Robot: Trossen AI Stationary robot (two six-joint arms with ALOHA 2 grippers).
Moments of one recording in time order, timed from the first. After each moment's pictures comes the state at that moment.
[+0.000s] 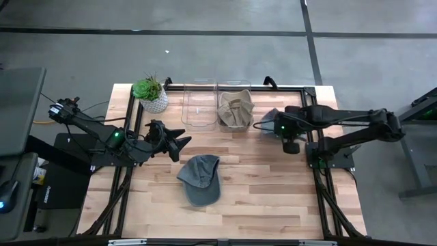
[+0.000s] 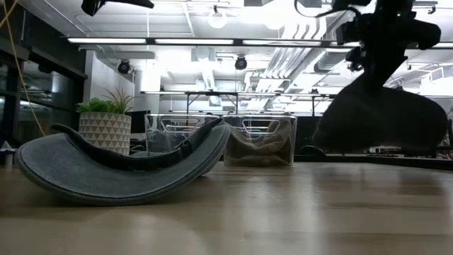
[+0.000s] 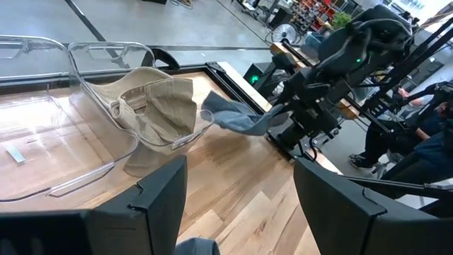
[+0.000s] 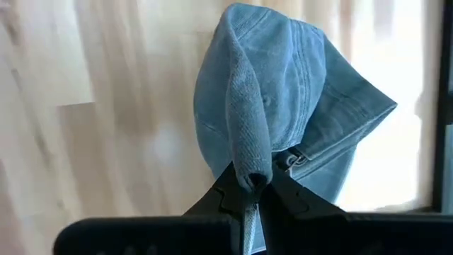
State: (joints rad) left arm -0.48 1.01 0.94 -0.34 -0.93 -0.95; right arm -0.13 1.12 0.97 -1.19 0.19 -0.03
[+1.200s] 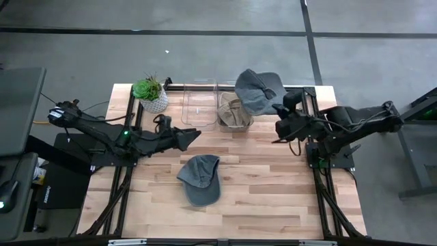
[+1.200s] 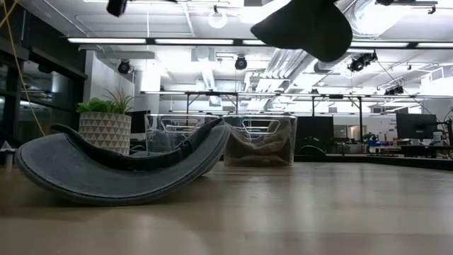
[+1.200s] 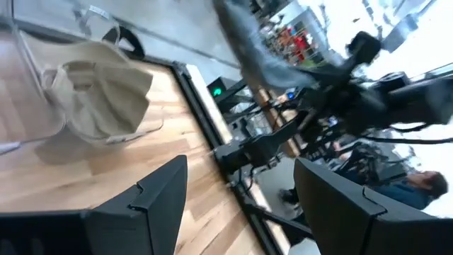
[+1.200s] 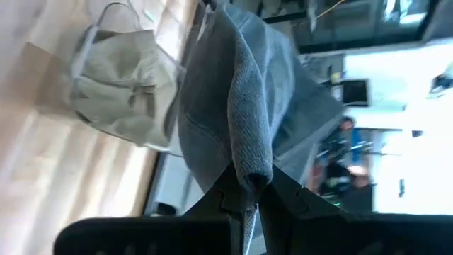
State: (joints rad) left arm -0.36 1.07 0.94 -0.09 -0.80 -1.14; right arm 0.23 1.09 1.28 -0.95 0.92 -0.72
